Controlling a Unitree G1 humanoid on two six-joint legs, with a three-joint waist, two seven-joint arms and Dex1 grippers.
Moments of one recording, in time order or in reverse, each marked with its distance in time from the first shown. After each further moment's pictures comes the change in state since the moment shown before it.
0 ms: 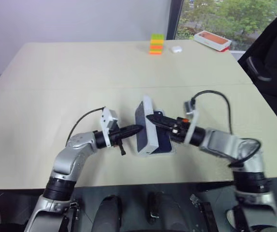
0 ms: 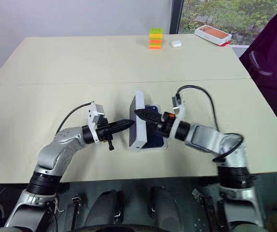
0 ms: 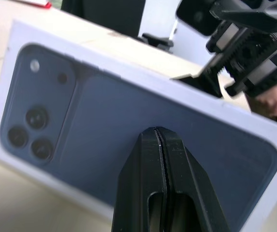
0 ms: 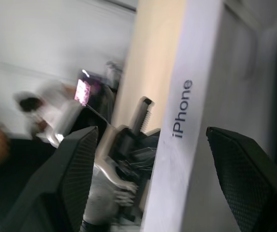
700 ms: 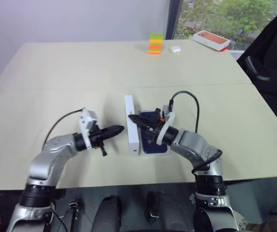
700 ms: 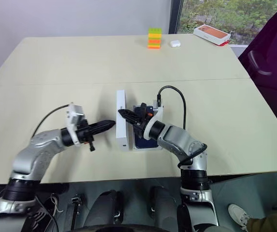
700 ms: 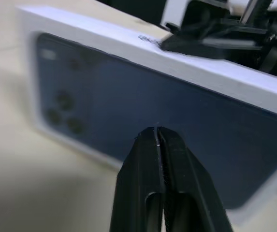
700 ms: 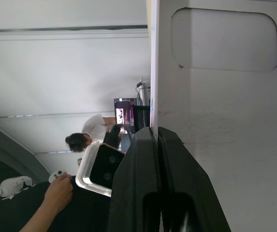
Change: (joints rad) left arm 0.078 0.148 0.092 -0.030 -0.048 0.015 -0.025; right arm 0.046 0.574 -0.020 0.043 0.186 -0.154 -0.478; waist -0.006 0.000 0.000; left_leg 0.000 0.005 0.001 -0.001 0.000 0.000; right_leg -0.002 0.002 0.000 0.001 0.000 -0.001
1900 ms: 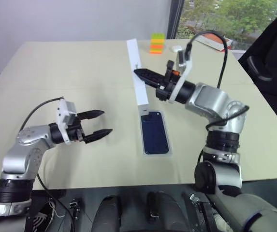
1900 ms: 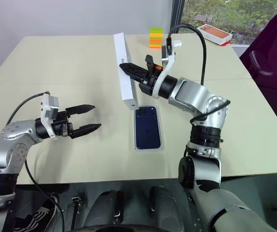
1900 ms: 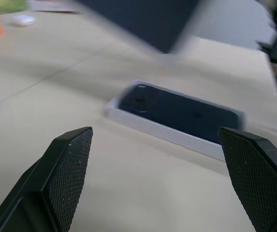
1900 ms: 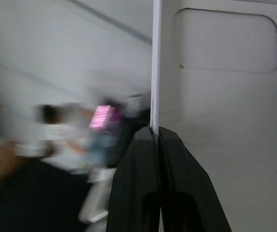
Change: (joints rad) left arm -0.008 0.201 0.182 0.028 -0.089 -0.014 -0.132; right arm -0.453 -0.071 -0.244 0.170 -0.065 0.216 0.083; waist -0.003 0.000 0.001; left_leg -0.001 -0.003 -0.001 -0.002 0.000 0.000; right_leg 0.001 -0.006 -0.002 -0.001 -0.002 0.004
